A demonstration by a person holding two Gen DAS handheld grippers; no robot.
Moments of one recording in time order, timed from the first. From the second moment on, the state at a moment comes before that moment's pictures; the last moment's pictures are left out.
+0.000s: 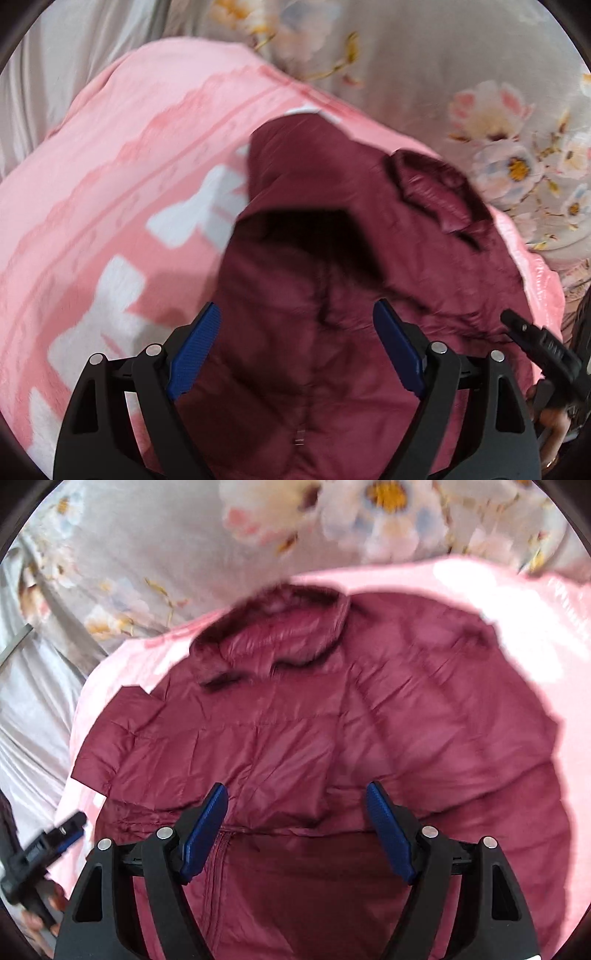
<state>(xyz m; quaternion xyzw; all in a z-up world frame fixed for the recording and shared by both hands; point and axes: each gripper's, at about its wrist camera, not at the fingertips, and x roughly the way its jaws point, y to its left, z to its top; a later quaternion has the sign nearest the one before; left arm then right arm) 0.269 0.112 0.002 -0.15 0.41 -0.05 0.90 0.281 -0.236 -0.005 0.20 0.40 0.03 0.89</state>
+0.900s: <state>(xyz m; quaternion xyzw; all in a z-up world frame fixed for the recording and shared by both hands) 0.343 0.147 -0.006 -0.09 0.45 0.04 0.89 0.286 -0.334 -0.014 0.15 0.42 -0.06 0.89</state>
